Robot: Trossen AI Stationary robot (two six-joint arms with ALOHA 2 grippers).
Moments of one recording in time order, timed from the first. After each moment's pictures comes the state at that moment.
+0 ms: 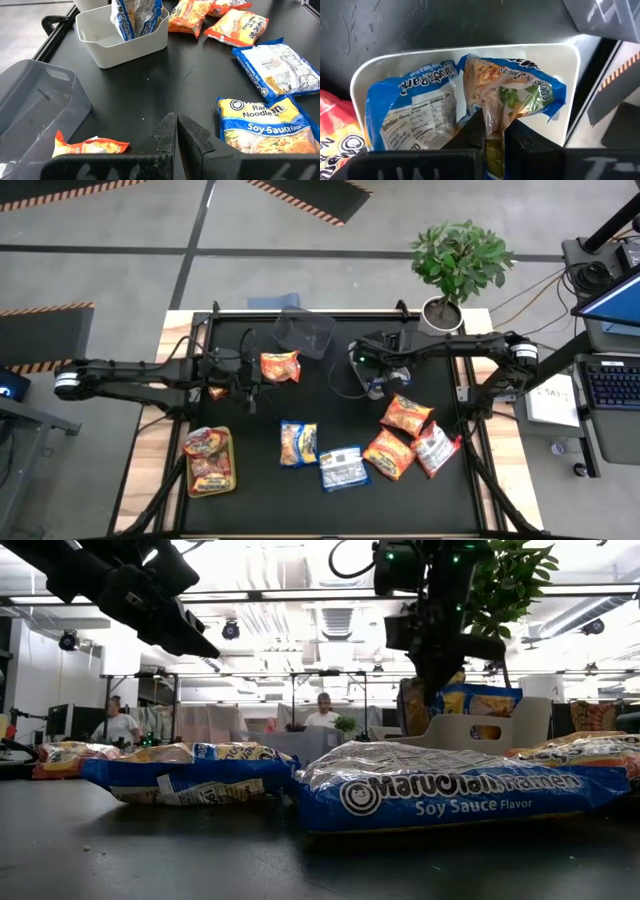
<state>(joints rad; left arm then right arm) 0.15 0.89 0.52 -0.15 0.07 0.14 -0.20 1.60 1.26 -0.96 0.25 -0.65</state>
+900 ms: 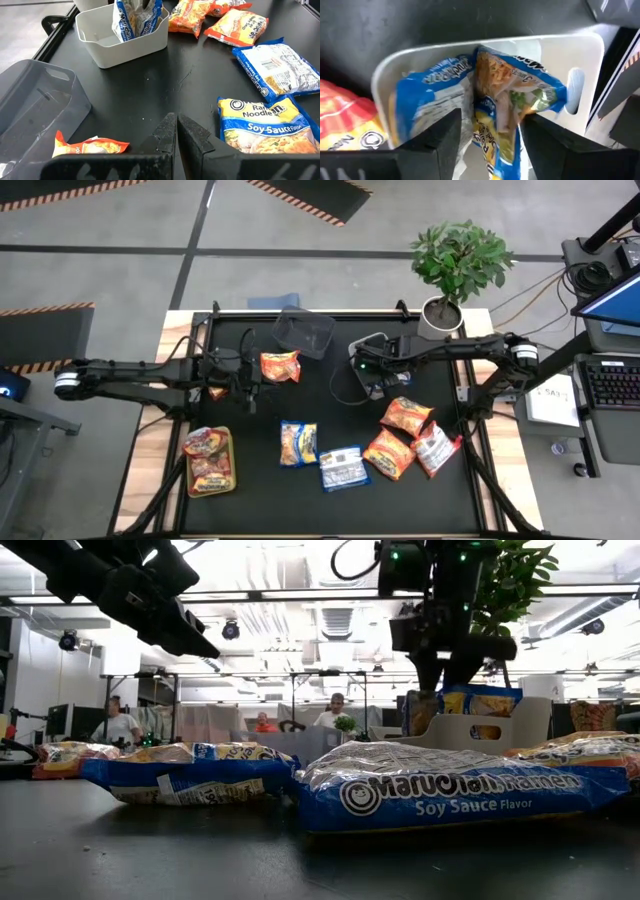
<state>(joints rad) 0.15 0.89 0.52 -0.15 0.07 0.14 -0.16 1.60 1.23 -0.99 0.26 -0.58</state>
